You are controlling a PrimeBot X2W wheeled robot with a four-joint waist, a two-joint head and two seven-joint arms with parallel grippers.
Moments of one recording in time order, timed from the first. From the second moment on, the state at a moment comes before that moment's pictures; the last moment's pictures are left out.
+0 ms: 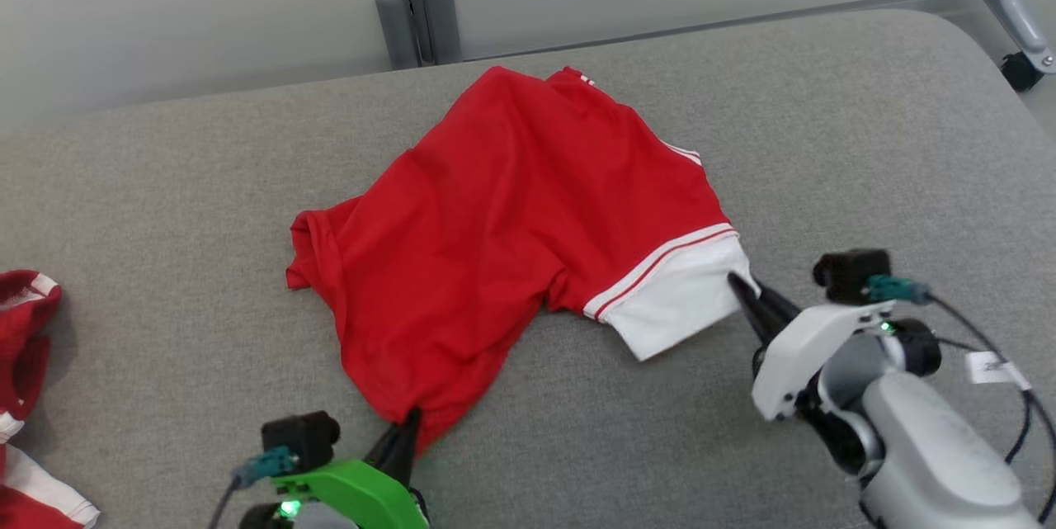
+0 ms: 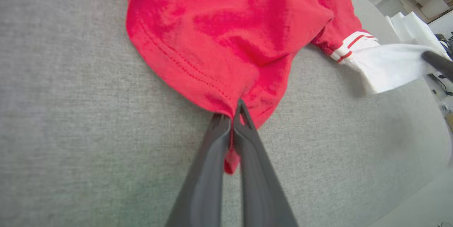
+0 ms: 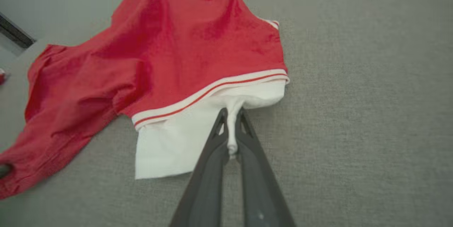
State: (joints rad) left arm -0.04 0.09 -0.35 0.33 -0.63 -0.02 0.07; right arm -0.35 -0.20 0.32 0.50 0.47 0.13 0.07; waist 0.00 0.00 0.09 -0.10
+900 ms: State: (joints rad) left arm -0.59 0.48 -0.07 -0.50 -0.93 0.17 0.65; right arm -0.85 -0.35 -0.17 -0.15 0.84 0.13 0.46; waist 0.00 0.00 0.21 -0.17
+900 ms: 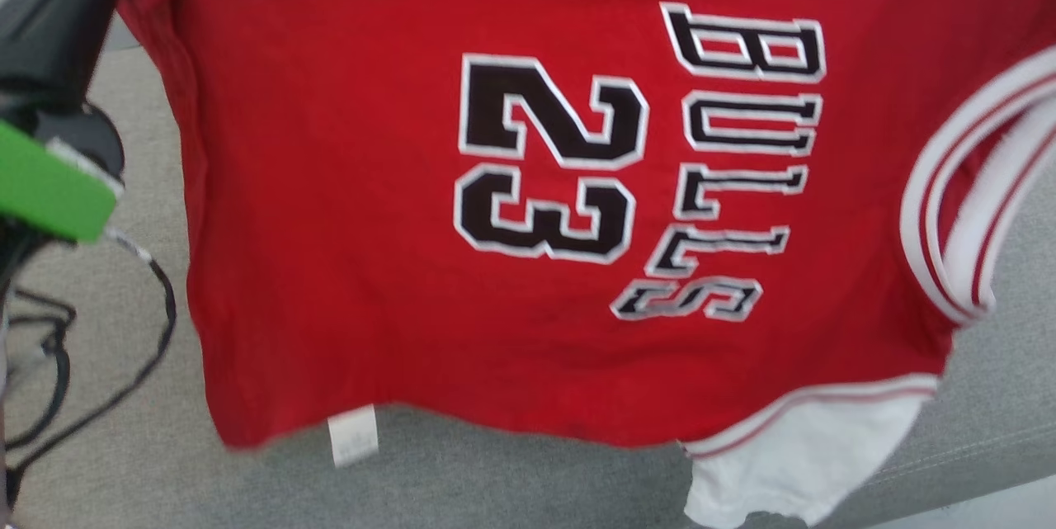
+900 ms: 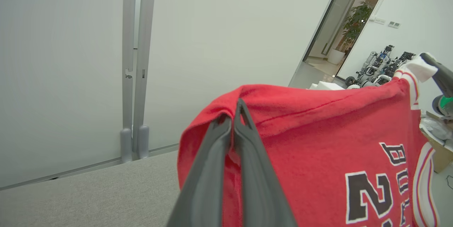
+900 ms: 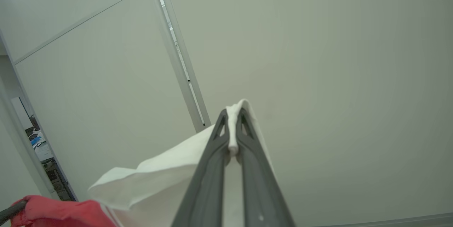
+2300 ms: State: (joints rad) left arm -0.09 0.25 -0.40 0.32 -0.68 -0.06 -0.18; right arm -0.11 -0.42 0.34 0.31 0.77 0.13 -0.24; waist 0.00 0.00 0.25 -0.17
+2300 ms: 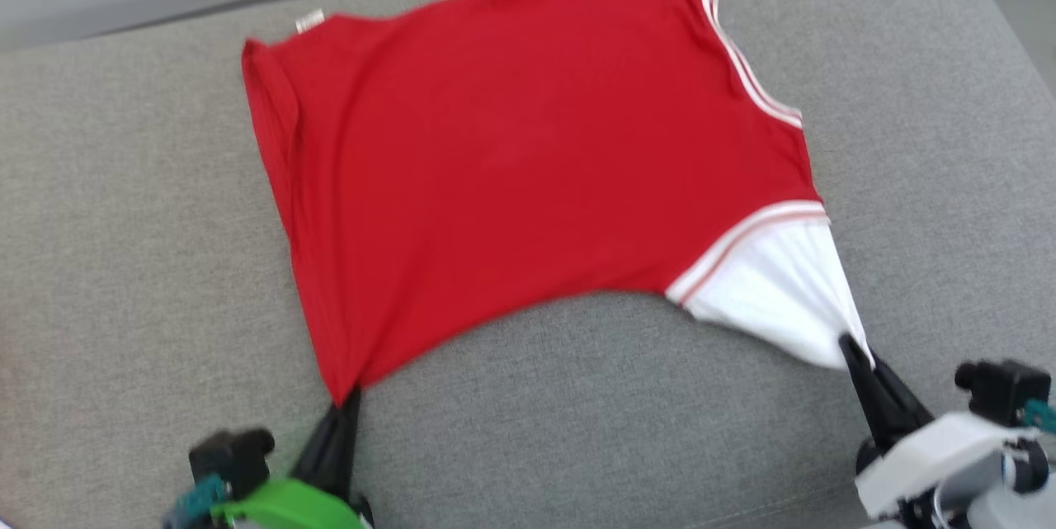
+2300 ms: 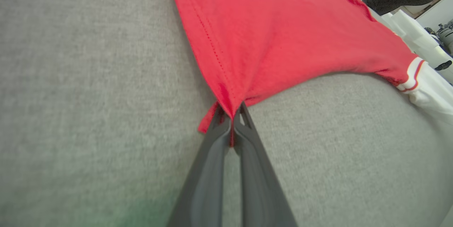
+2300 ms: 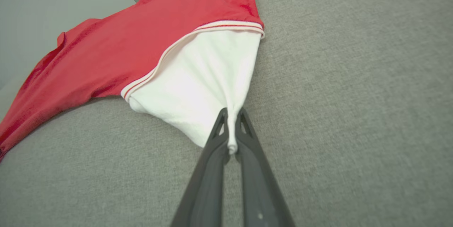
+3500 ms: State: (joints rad) left arm -0.26 0.25 -0.38 0.05 -0.81 0.13 0.23; right arm -0.56 -0.33 0.16 0.37 0.44 0.13 0.20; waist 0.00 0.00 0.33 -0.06
